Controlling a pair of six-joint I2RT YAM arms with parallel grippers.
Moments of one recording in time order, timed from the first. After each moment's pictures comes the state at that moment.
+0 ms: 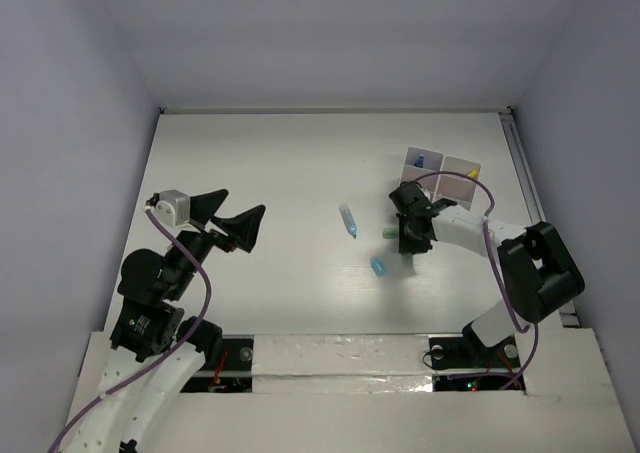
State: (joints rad) left arm -0.41 0.35 0.68 -0.12 0.12 -0.32; right arm 0.50 1.55 0.85 -0.53 0.20 0.53
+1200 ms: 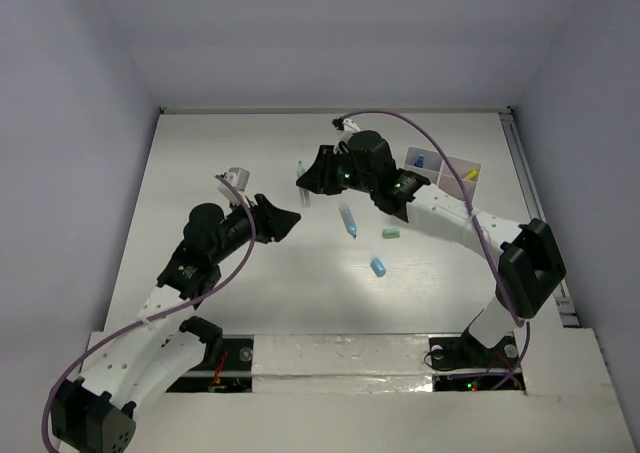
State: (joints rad) left arm -0.45 0.72 0.57 0.00 0.31 -0.60; right arm 0.75 1.64 1.33 -0.06 -0.20 0.62
